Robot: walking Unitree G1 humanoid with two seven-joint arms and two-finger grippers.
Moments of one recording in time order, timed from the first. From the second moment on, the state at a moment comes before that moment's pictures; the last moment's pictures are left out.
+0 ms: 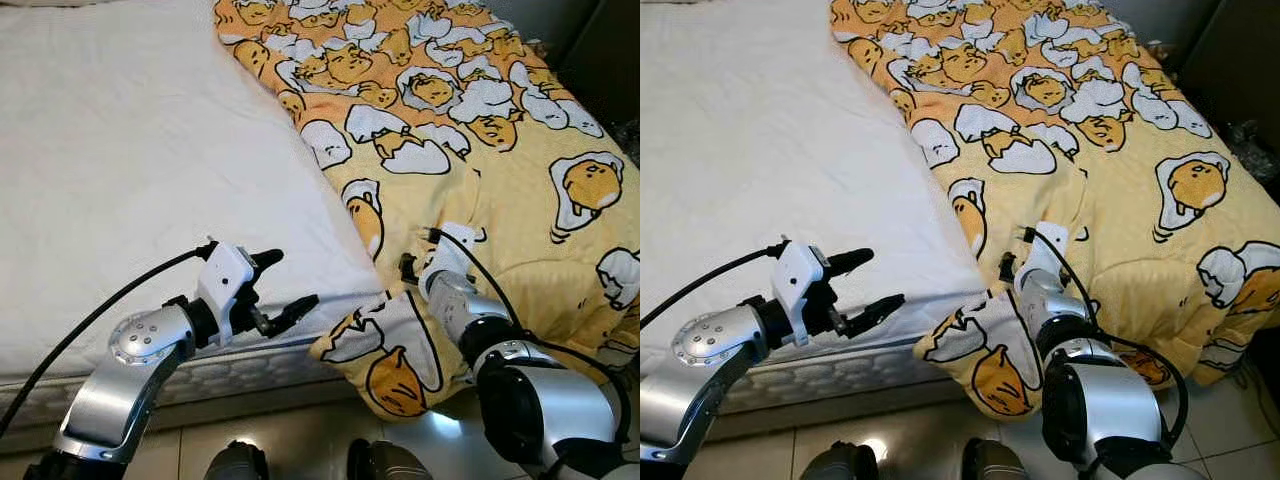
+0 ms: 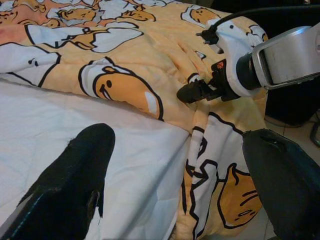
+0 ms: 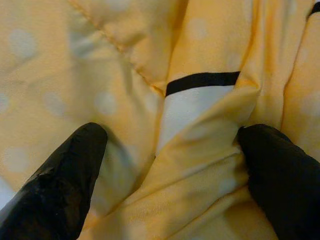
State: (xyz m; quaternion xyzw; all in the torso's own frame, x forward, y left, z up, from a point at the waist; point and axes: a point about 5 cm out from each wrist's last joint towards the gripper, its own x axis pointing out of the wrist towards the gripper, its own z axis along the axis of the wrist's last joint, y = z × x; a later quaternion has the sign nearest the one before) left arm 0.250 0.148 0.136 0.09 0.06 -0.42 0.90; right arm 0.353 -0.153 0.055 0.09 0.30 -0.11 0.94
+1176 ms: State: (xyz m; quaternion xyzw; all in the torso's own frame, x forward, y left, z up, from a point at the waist) left arm 0.250 0.143 0.128 0.09 0.09 -0.47 0.87; right arm 0.352 -0.159 0.054 0.12 0.31 -0.13 0.94
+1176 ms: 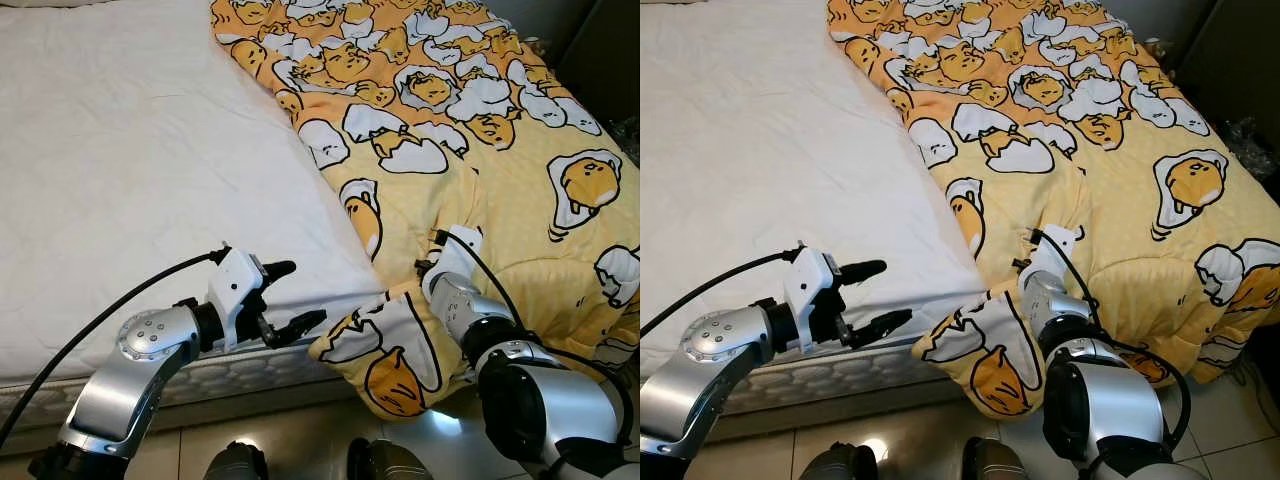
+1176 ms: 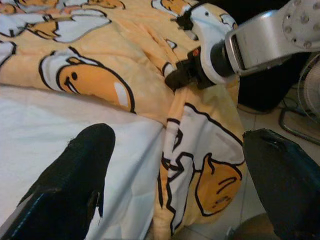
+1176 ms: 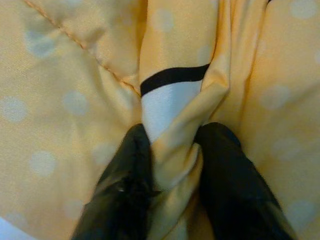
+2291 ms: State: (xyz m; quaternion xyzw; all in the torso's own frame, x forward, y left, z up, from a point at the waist) left arm 0.266 0.168 0.113 0.11 0.12 -0.40 0.90; right arm 0.352 -0.149 0.065 0.11 0.22 0.04 0.97
